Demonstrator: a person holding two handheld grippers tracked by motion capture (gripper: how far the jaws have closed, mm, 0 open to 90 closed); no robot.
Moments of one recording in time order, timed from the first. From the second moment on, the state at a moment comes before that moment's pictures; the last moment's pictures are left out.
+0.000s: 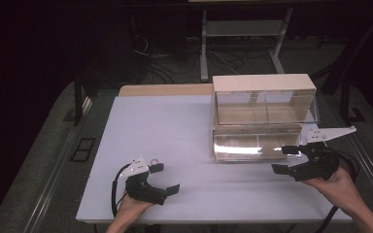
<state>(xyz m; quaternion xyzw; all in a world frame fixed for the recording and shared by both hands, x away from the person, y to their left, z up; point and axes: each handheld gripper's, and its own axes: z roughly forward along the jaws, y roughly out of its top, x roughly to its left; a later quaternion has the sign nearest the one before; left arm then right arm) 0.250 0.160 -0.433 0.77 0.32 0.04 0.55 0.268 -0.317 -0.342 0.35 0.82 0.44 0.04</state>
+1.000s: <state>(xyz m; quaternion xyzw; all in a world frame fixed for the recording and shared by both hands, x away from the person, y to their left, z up) 0.251 0.162 -0.433 0.77 0.32 0.05 0.55 0.296 -0.333 -0.310 0.39 0.82 0.42 0.07</state>
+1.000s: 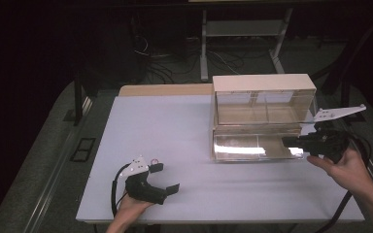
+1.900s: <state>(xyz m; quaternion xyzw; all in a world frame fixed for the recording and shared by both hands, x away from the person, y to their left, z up) 0.251 0.162 -0.434 0.76 0.33 0.05 0.55 0.306 -0.349 -0.286 0.41 0.79 0.45 0.07</state>
